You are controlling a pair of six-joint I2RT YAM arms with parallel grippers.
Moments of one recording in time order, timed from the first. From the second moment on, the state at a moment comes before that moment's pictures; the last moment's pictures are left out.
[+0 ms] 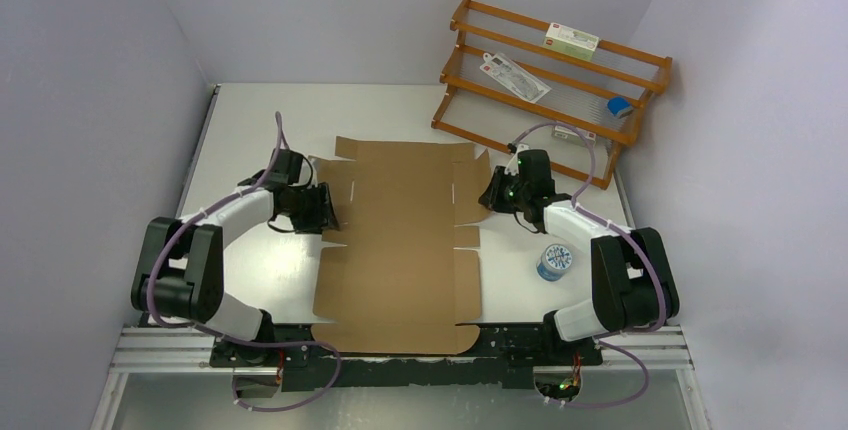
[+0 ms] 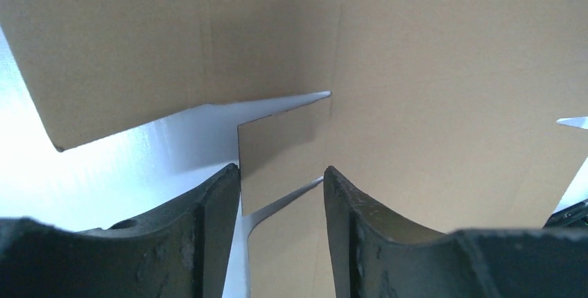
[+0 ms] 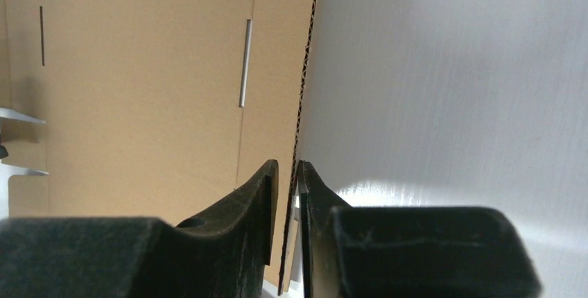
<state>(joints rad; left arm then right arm) -0.19 1.51 0.78 -0.41 0.30 -0.35 0.22 1.45 0.68 0.03 -0.26 0.35</state>
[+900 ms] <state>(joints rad) -0.37 1.41 1.02 -0.53 0.05 -0.29 0.24 1.43 0.68 0.01 -0.22 0.34</state>
